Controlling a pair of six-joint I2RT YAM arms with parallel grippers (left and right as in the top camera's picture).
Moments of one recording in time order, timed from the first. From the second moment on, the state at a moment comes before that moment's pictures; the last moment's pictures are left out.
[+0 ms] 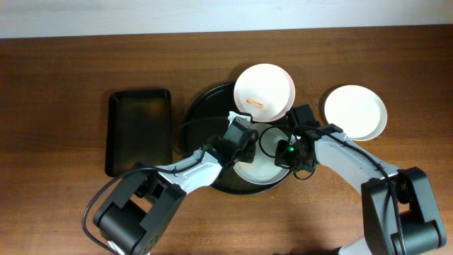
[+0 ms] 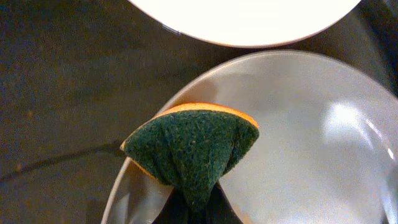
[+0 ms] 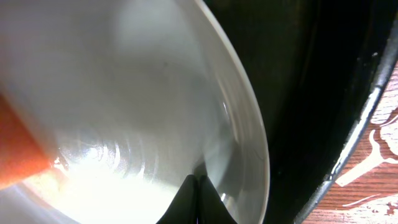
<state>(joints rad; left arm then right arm) -0.71 1.91 0.98 0.04 -0.08 -0.45 0.26 1.70 0.91 -0.62 -0.19 0.52</state>
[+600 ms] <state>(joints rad) -0.68 1.95 0.94 0.44 -0.27 -0.40 0.26 1.70 0.91 -0.62 -0.19 0.52</state>
